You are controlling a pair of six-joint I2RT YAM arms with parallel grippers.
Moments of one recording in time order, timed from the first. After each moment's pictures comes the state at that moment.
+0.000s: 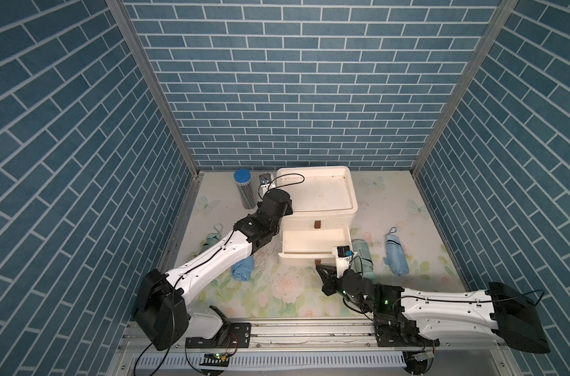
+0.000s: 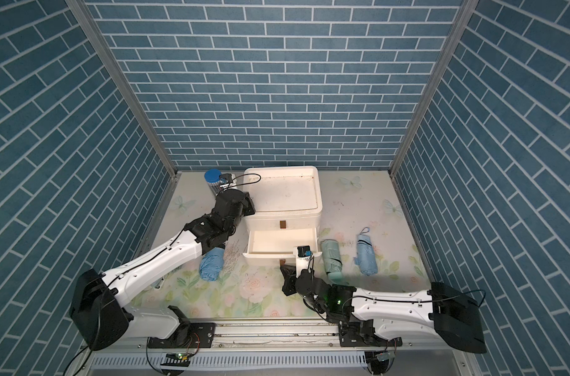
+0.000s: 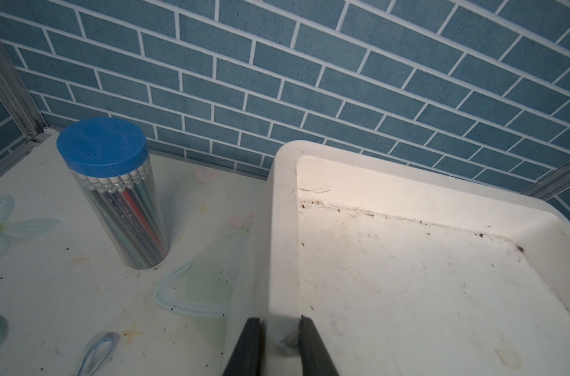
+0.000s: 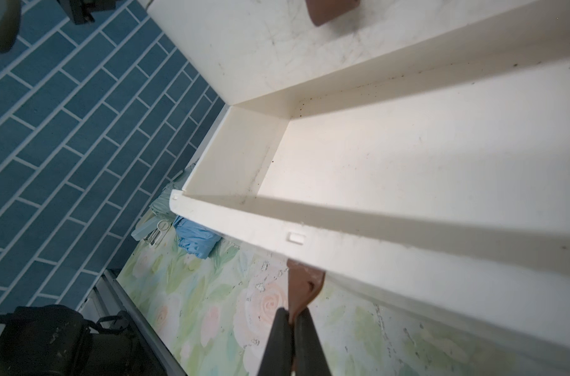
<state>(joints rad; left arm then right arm) -0.68 1.37 1.09 -0.18 -0.53 -0.58 1.38 1.05 0.40 0.19 0.47 0.81</state>
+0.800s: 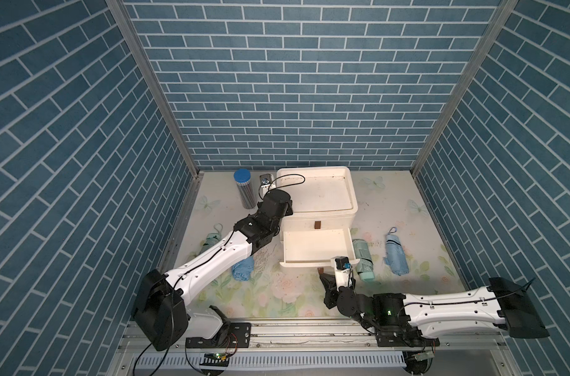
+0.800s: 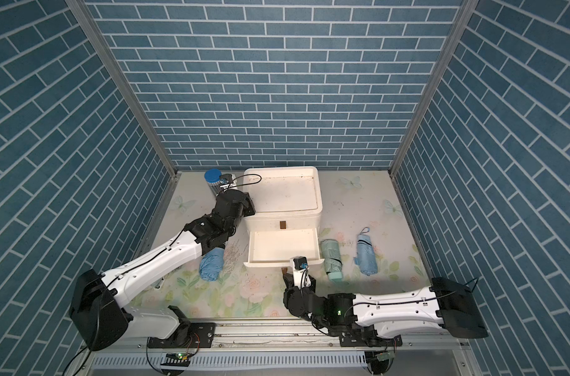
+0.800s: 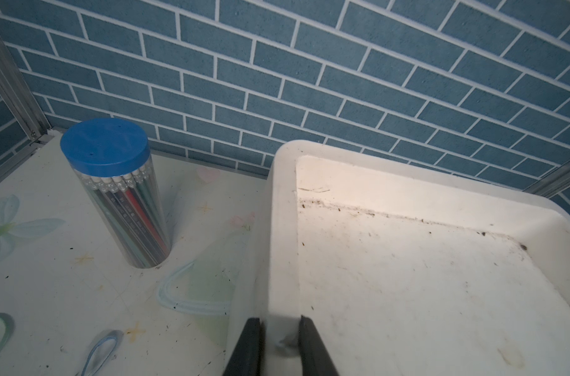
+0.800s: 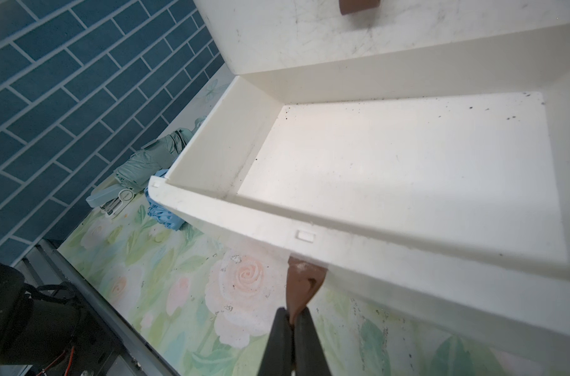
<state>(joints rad) -0.69 1.37 1.09 -0.18 -0.54 -0.58 1.56 1.03 0.45 -0.03 0.71 0.82</state>
